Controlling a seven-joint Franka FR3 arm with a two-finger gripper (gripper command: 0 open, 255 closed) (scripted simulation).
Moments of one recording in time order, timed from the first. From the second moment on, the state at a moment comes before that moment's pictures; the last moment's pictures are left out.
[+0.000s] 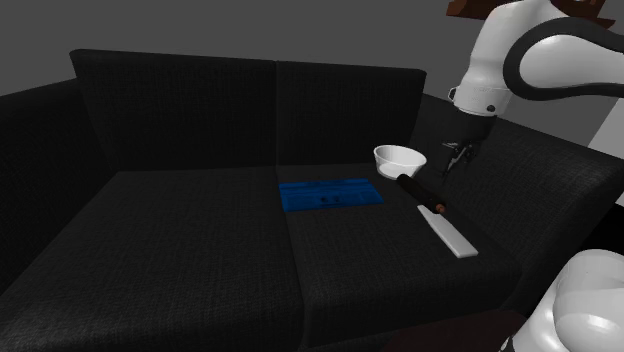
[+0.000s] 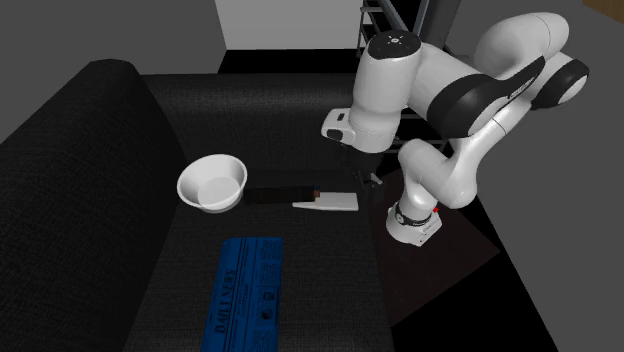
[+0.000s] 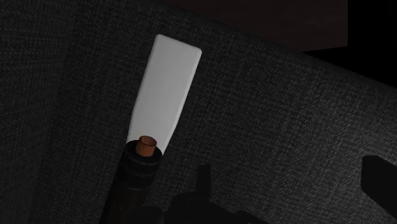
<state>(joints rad) 0.02 -0.82 0.00 -2.38 -0.03 1.58 0.07</state>
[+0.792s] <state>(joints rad) -0.07 -0.51 -0.12 -2.32 -0.07 1.76 0.06</state>
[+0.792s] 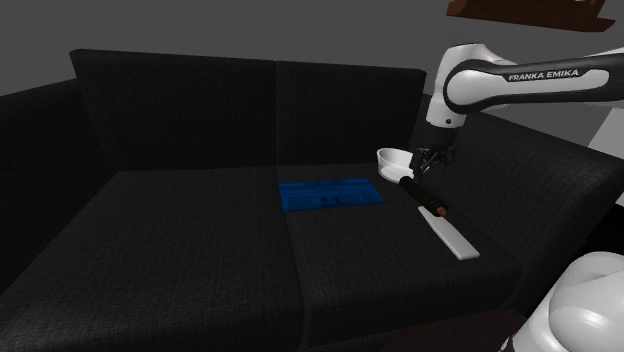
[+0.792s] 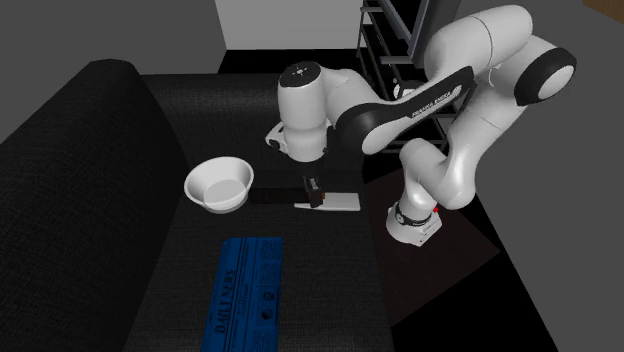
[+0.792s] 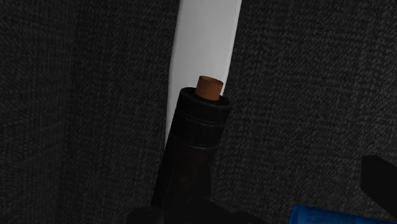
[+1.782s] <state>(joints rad) -0.14 -0.15 -0.26 -2.21 -0.05 1.94 0.02</state>
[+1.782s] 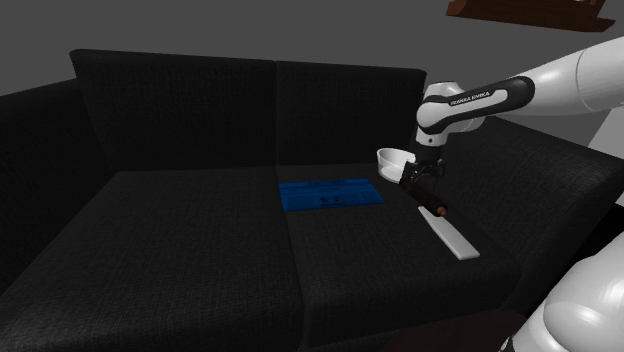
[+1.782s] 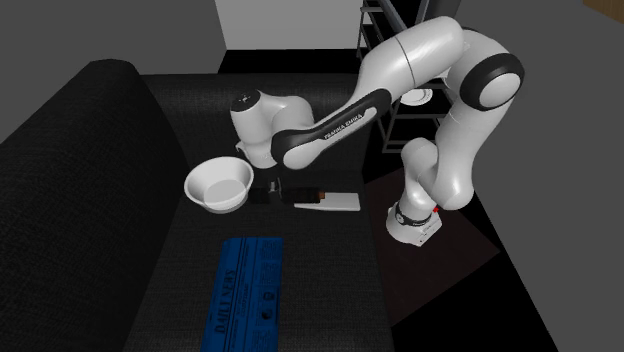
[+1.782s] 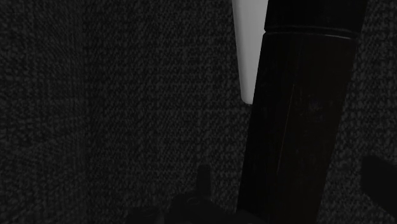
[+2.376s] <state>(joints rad) -0.14 -0.14 -0.26 -2.25 -0.05 1.99 0.02</state>
